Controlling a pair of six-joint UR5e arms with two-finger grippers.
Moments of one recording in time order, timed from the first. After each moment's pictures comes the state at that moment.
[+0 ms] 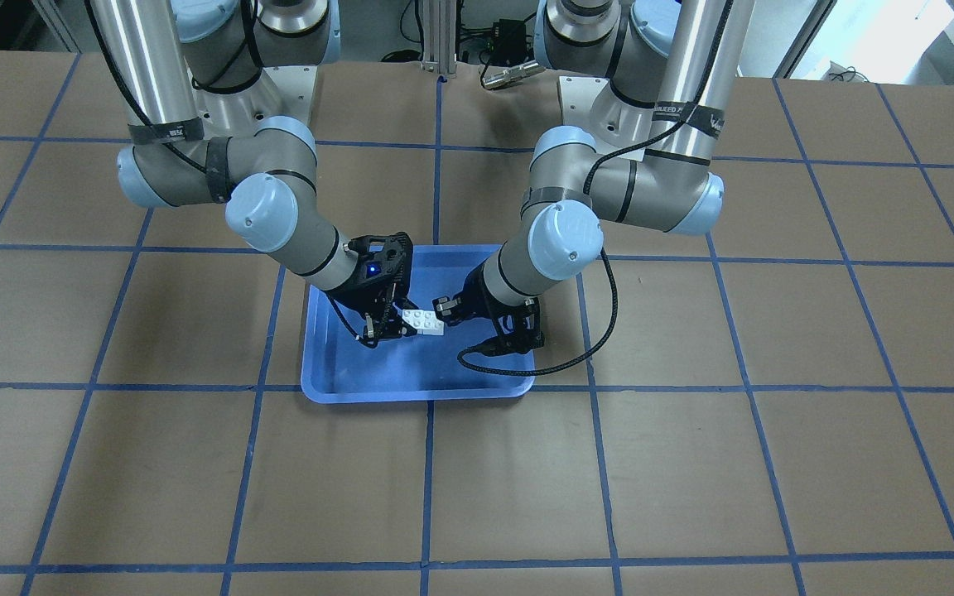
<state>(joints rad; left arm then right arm) -1.78 -1.96 -1.99 -0.84 1.15 -0.52 1.72 -1.21 2.16 -2.60 -1.05 -1.36</state>
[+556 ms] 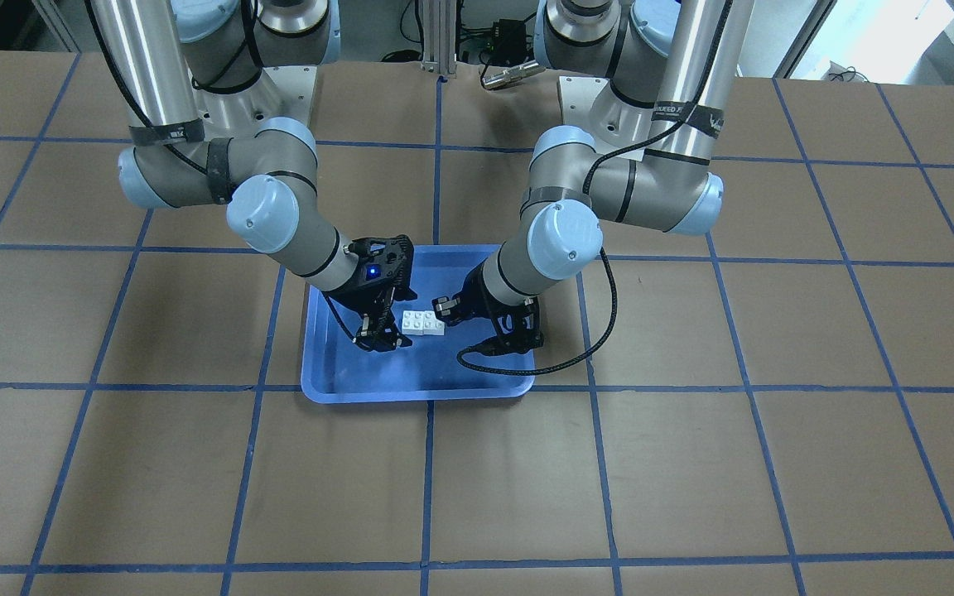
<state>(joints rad) -1.79 -1.96 -1.99 -0.84 1.15 -0.52 1.72 -1.21 2.16 -2.60 -1.06 -1.31</state>
